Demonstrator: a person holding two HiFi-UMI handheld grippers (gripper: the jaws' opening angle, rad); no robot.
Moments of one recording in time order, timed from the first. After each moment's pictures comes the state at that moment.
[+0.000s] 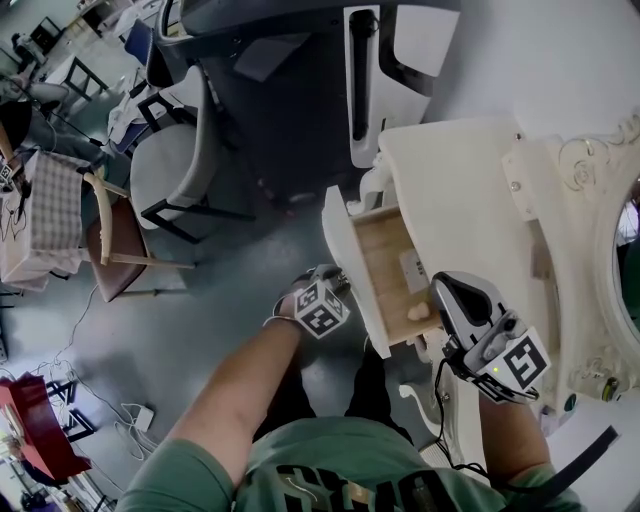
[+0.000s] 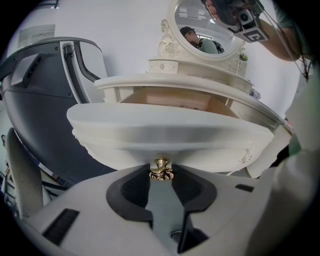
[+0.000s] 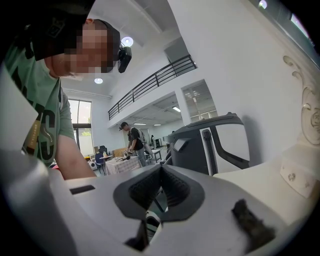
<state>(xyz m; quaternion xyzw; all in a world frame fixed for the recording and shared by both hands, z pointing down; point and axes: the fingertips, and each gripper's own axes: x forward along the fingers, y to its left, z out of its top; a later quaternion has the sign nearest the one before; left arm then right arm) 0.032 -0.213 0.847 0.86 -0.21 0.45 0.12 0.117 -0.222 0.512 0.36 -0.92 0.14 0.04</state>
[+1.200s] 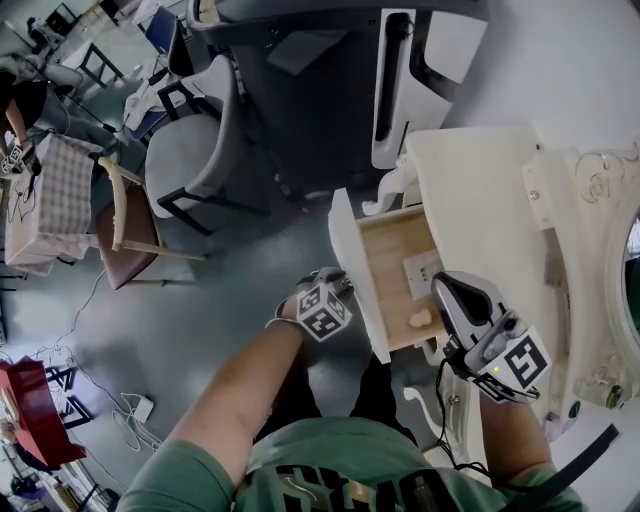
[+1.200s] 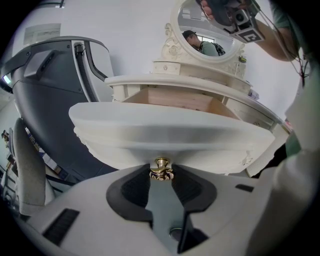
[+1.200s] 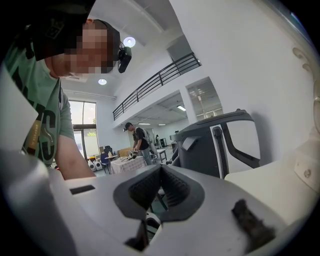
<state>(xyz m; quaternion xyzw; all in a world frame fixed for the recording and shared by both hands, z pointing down) -0.007 -0.200 0.846 0.86 -0.22 0.45 0.13 0.073 -0.220 0.515 0.33 -0.93 0.14 0.03</state>
